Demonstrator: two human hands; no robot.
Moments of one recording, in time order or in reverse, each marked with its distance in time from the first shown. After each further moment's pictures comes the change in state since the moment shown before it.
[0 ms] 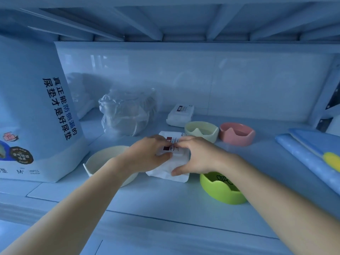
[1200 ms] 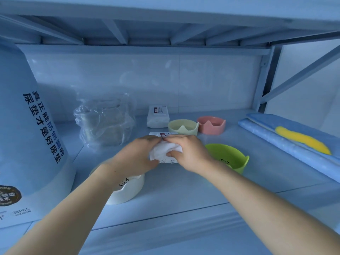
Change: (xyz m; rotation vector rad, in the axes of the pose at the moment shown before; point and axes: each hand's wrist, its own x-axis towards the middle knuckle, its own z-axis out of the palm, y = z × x) left_hand -0.012 -0.033 -0.031 -0.176 -0.068 0.248; right_hand 0.003 -0.056 0.029 0.073 0.444 0.203
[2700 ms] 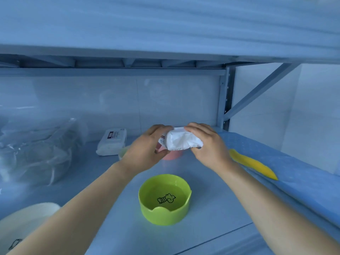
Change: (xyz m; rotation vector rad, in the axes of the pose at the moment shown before) left_hand 0.167 0.096 0.058 -0.099 0.340 0.347; right_hand -0.015 0.155 -0.146 -0.294 0.486 -0.084
